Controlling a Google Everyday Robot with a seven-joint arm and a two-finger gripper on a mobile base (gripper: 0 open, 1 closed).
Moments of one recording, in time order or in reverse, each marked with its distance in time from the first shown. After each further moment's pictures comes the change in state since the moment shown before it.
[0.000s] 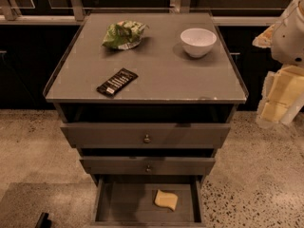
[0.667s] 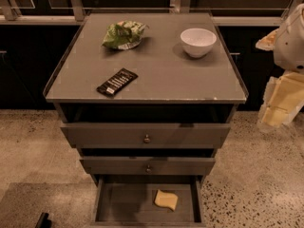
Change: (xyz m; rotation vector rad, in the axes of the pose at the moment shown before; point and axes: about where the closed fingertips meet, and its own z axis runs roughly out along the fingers) arm 0.005 0.002 0.005 0.031 -0.005 0.006
